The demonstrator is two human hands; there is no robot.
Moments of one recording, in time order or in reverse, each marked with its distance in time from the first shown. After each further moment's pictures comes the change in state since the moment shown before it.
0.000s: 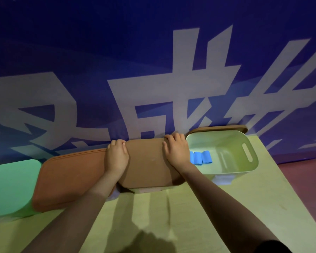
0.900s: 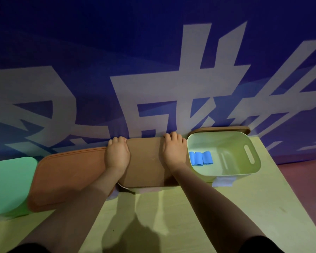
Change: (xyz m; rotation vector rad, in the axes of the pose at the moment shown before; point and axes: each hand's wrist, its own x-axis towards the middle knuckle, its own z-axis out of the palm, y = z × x) left_hand 0.009 -0.002 0.012 0.216 -0.004 0.026; right_hand 0.002 -0.024 -0.001 -0.215 -0.118 0.070
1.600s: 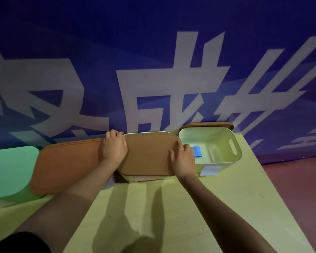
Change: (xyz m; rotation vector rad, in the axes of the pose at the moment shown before) left_hand -0.022 0.002 -0.037 0.009 -0.073 0.088; right_hand -0.078 0.032 -0.020 0.179 0.016 0.237
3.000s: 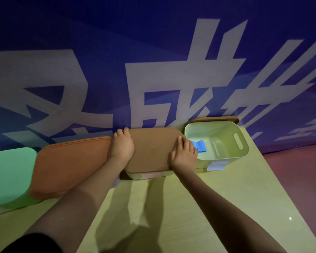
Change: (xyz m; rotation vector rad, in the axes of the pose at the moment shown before) left_hand 0.009 0.000 0.016 -0.005 -0.157 0.010; right_hand -0.006 -0.019 0.028 -0.208 0.197 -0.038
